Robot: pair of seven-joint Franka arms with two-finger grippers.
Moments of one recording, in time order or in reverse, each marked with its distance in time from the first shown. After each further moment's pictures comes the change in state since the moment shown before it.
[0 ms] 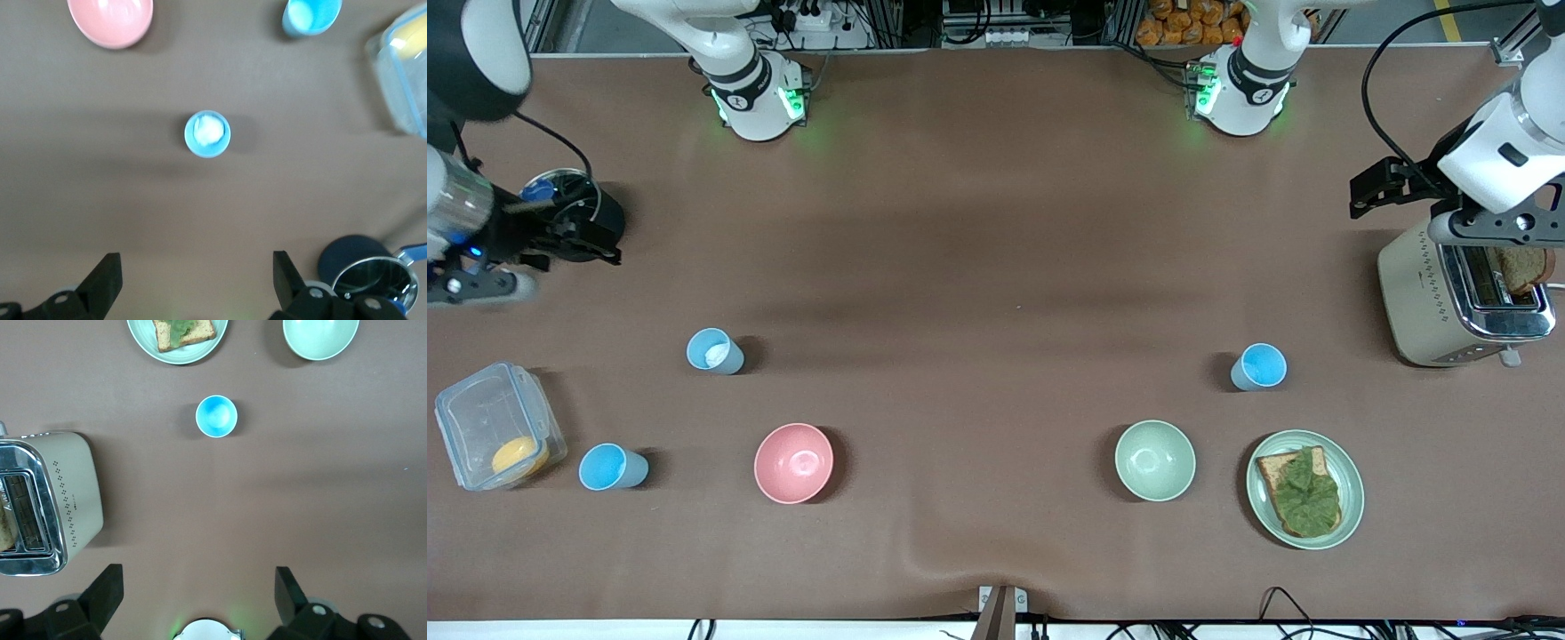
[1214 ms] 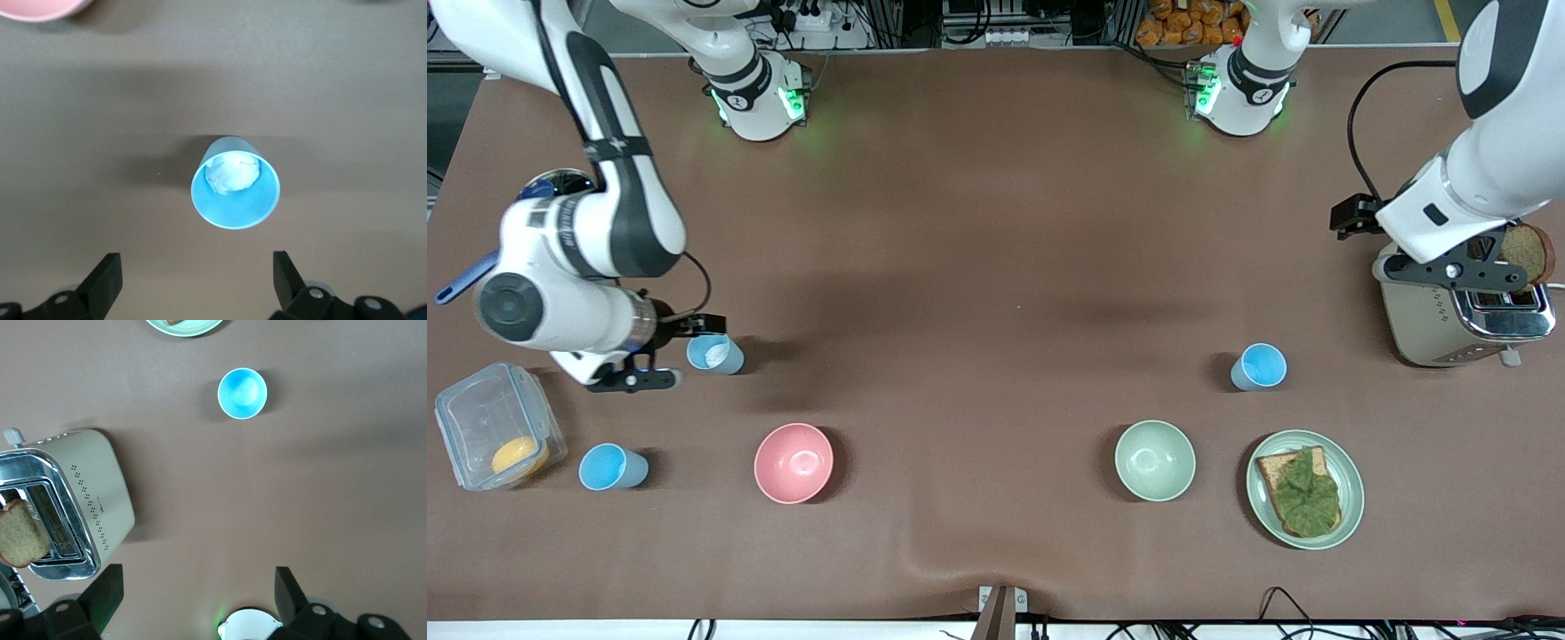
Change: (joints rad) left arm -0.001 0.090 -0.034 -0.032 0.118 0.002 0.070; right arm 0.051 0.262 0.016 -0.200 -0.008 0.407 0.101
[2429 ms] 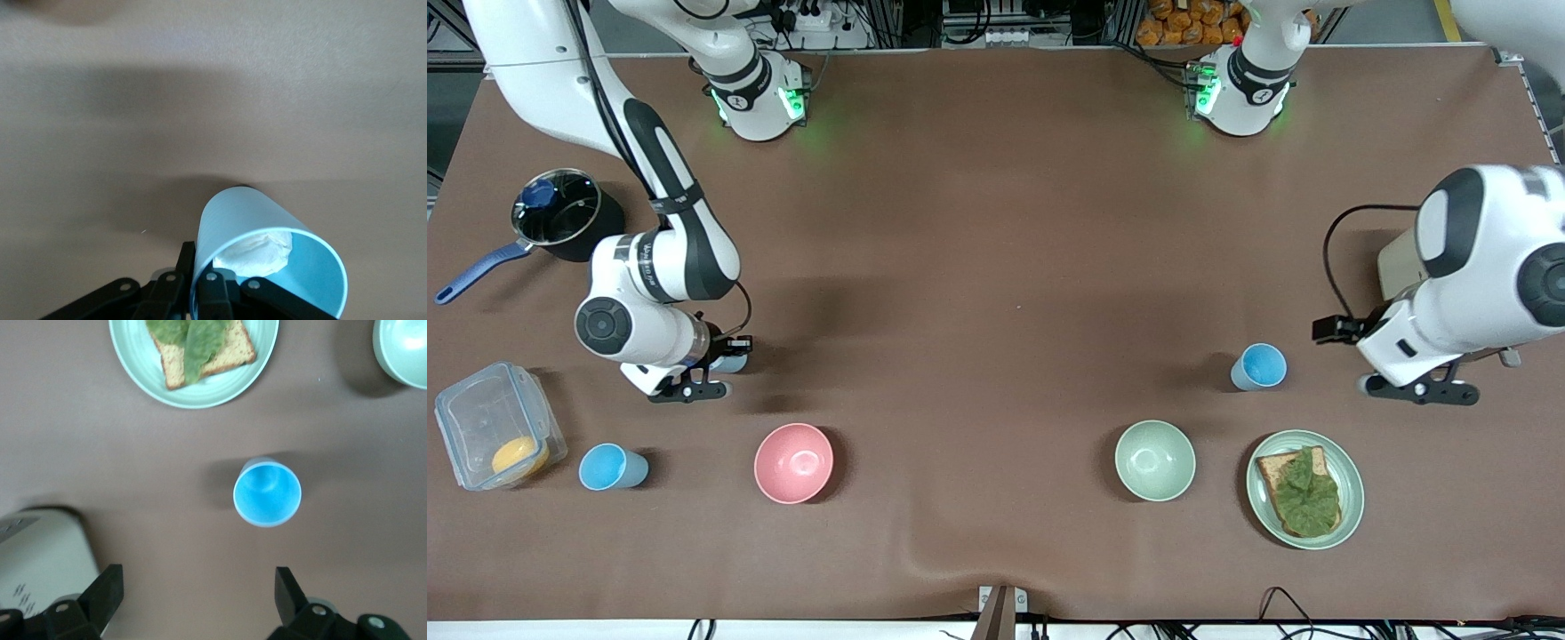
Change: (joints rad) left arm 0.075 0.252 0.010 -0.081 -0.012 0.437 0.010; right arm 0.015 0.136 -0.003 -0.047 -0.012 0.210 -0.002
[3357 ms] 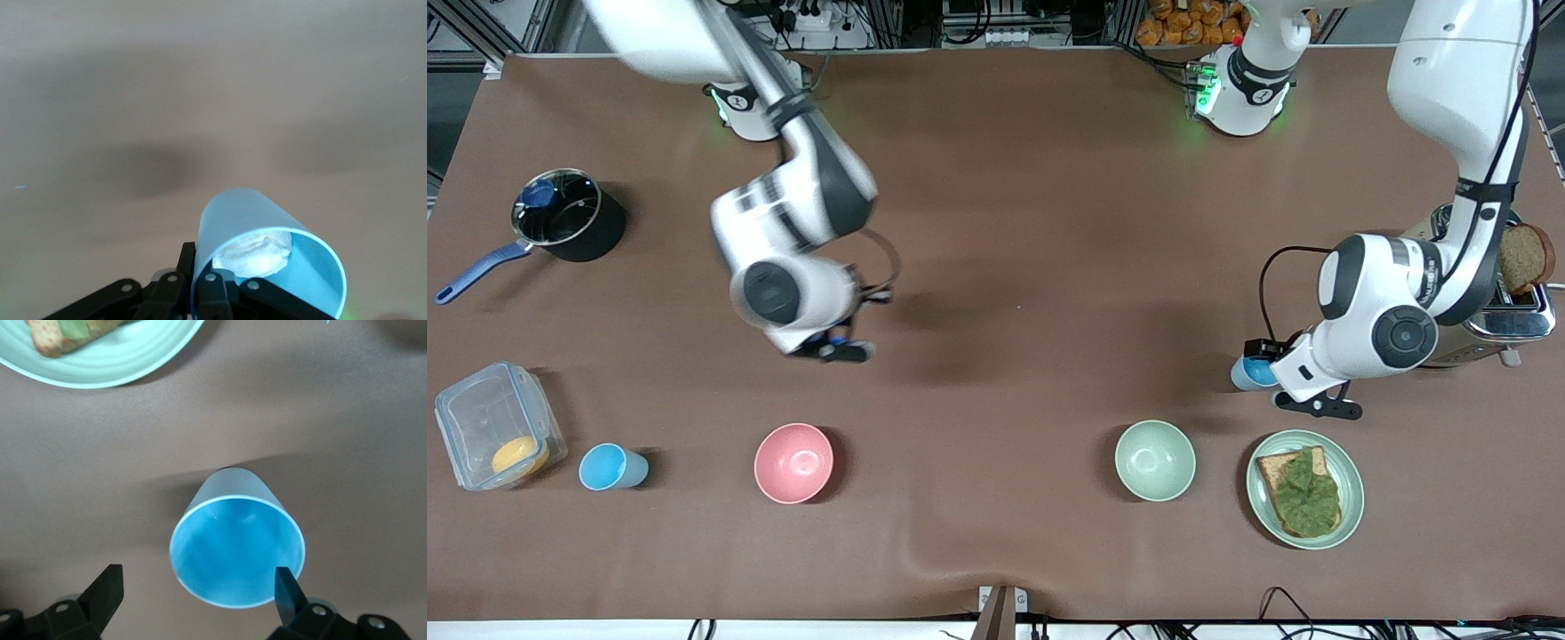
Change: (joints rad) left arm -0.031 0.164 -0.004 -0.128 0.000 0.218 -0.012; right arm 0.438 0.002 0.023 0.337 0.189 -0.421 0.585
